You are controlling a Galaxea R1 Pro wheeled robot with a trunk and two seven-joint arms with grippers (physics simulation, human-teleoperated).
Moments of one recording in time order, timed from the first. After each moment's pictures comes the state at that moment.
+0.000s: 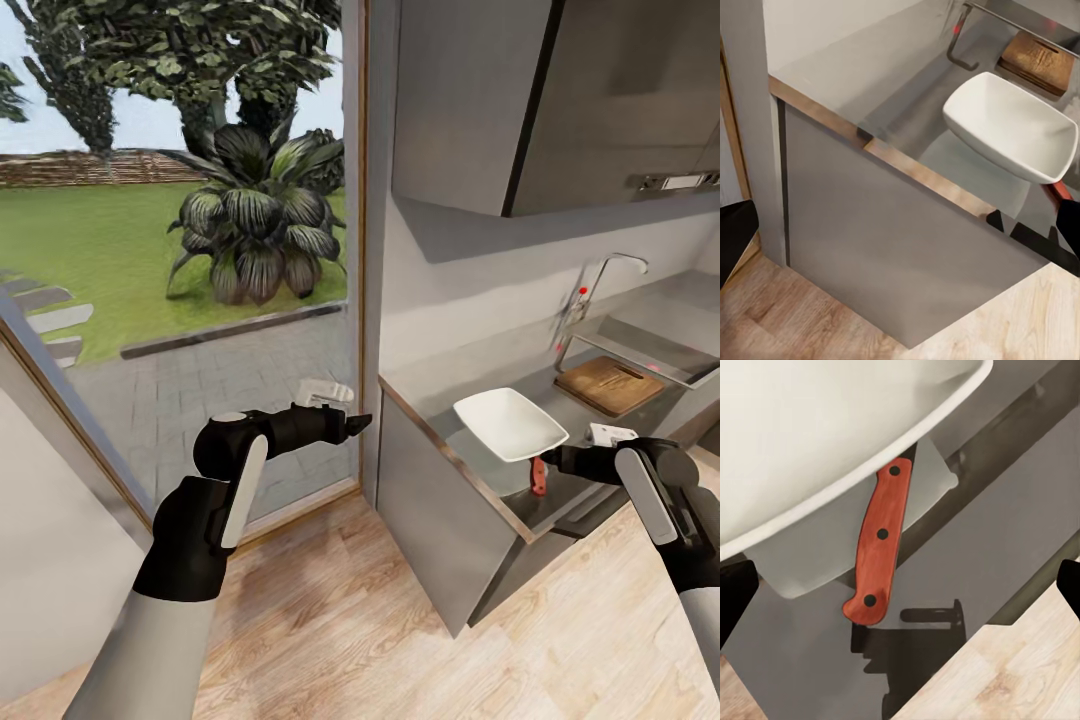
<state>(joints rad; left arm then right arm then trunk) -0.72 -0.16 -0.16 -1.54 0.03 0.96 -0.39 -0.71 -0.38 -0.04 -1.24 -0.48 1.03 -0.16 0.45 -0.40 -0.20</state>
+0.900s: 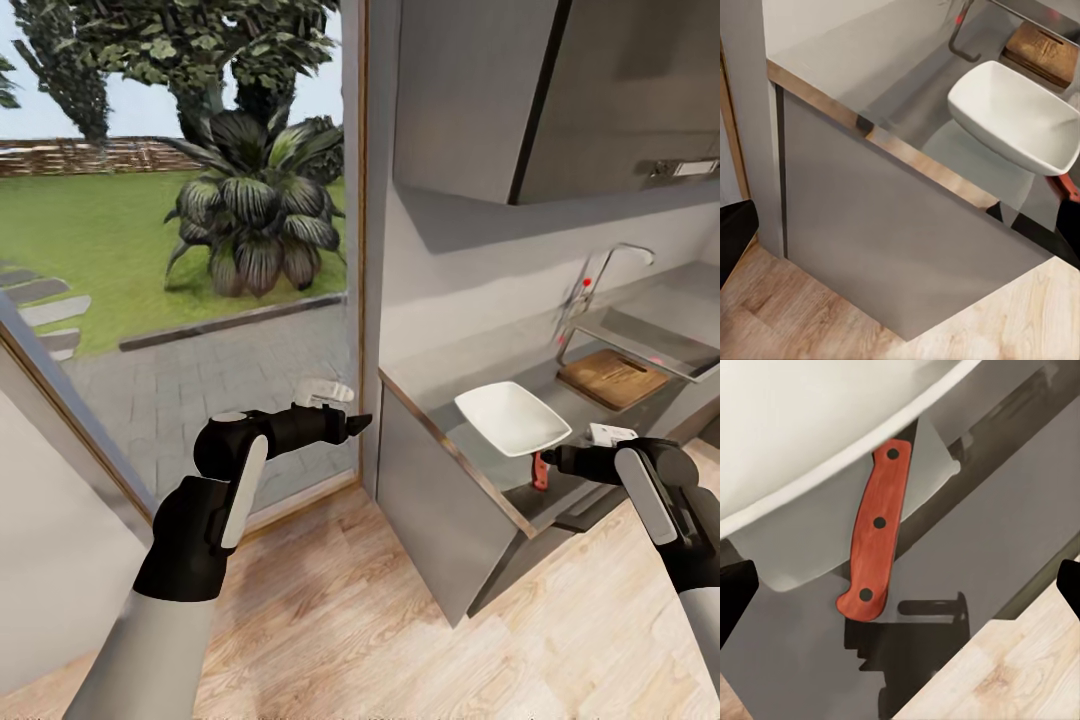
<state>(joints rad) -0.72 -0.16 -0.16 -1.54 0.03 0.96 -0.39 -0.71 -0.38 -0.04 -1.24 -0.48 1.03 -0.16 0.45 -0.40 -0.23</state>
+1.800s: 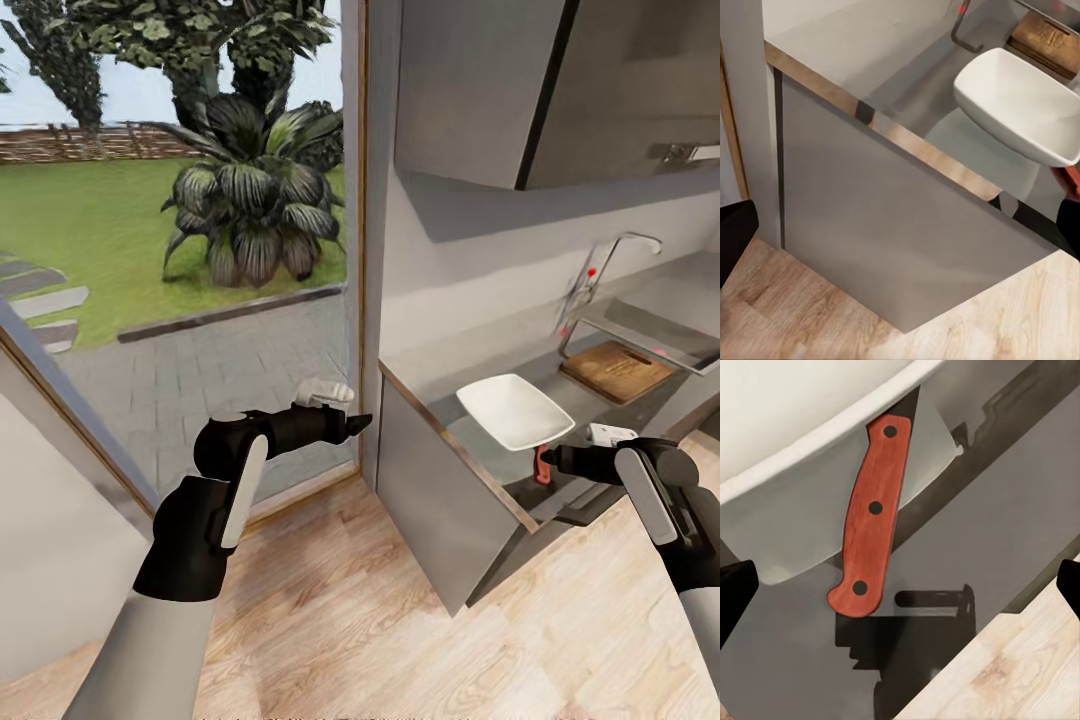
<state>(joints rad) -0.72 -0.16 -0.16 -1.54 0.03 0.96 -0.39 -0.71 -0.38 -0.04 -1.24 -0.48 1.03 -0.16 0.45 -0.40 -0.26</state>
